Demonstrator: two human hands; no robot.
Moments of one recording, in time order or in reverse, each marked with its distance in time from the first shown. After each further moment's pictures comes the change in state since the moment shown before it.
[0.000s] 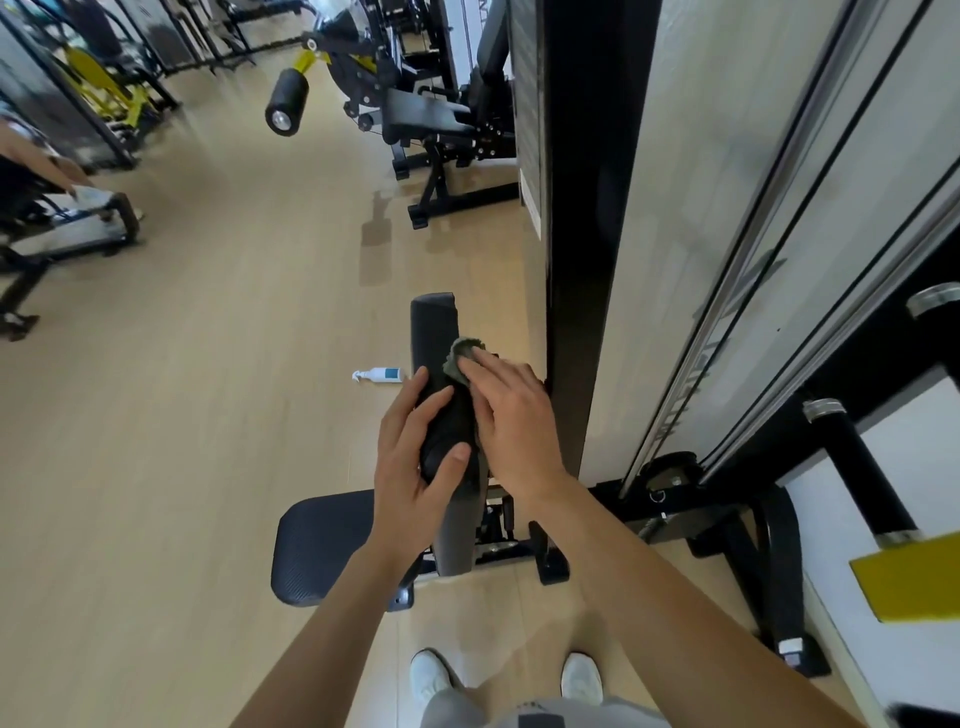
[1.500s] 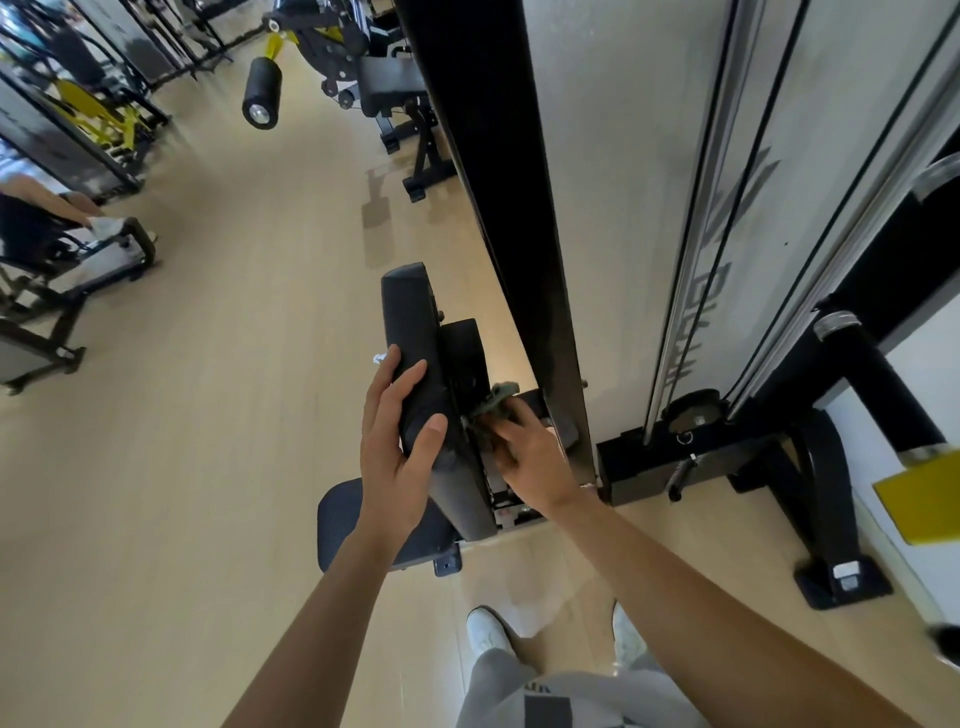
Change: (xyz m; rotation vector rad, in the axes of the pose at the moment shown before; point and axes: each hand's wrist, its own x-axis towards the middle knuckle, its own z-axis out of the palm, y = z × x) left_hand -0.001 0.010 -0.003 -0.006 -0.057 -0.100; right_hand -0.084 0.080 0.052 0.223 -0.252 0.120
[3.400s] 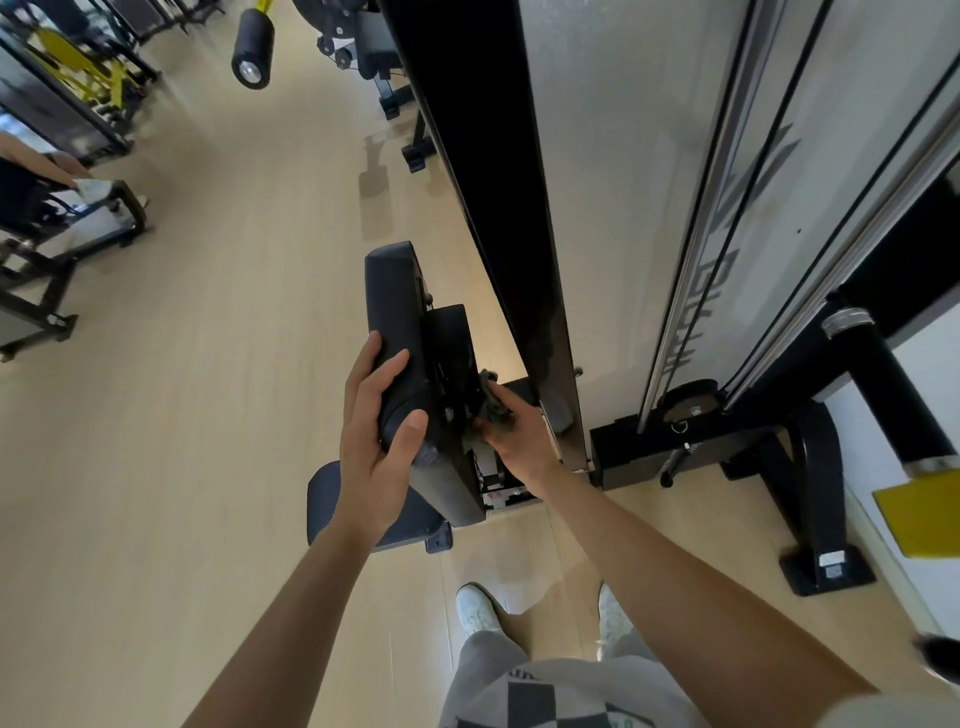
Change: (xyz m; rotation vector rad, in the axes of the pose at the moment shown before) left_hand 0.002 -0.007 0.001 0.031 -0.019 0.038; right_hand 0.015 0.016 0.011 0.729 -0.024 0.495
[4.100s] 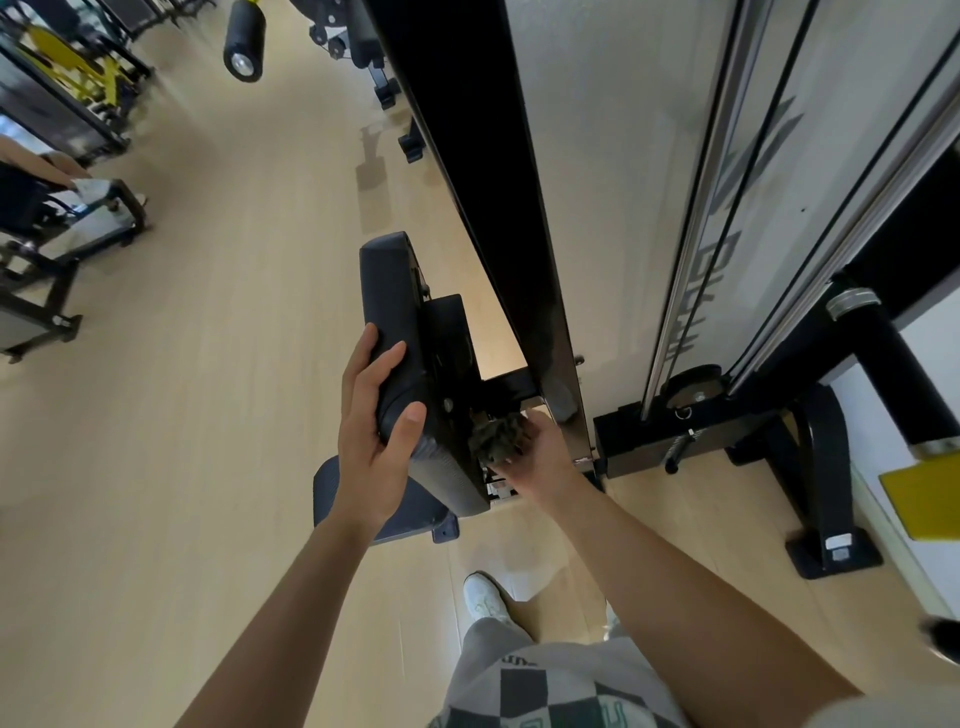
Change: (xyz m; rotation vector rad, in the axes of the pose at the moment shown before) left_hand 0.000 0.000 -0.002 0.024 -0.021 0.012; right_hand -0.013 0.024 -0.005 0.988 0.178 0.621
